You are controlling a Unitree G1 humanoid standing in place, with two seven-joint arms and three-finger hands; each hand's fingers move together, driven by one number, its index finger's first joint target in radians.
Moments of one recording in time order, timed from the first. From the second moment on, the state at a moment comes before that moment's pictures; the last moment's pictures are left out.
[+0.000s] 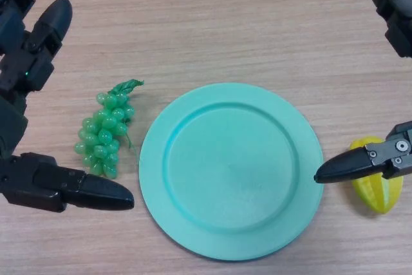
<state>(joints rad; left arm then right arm) 0.02 0.53 0.36 -1.01 -0.70 0.59 0.05 -0.19 -0.54 -0.08 -1.00 0.59 0.66 -0.27</state>
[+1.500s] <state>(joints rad) -0.16 0.43 0.17 0.03 0.39 0.02 -0.19 -0.18 -0.49 -0.12 -1.00 0.57 0.67 -0.15</state>
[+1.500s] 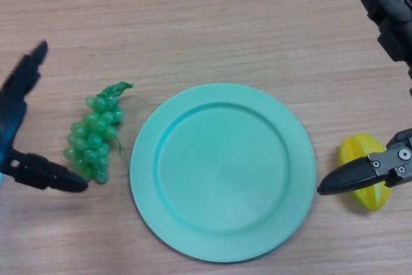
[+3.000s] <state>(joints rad) -0.14 0.40 0.21 -0.09 0.40 0.07 -0.28 -0.12 -0.57 -0.19 -1.00 0.63 0.67 -0.23</state>
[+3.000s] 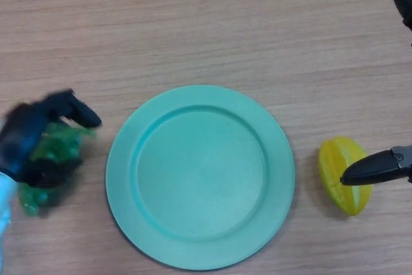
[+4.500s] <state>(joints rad) -0.16 0.33 0.33 -0.93 -0.39 0.70 -0.19 -0.18 -0.48 -0.18 -1.00 0.58 0.70 -0.15</state>
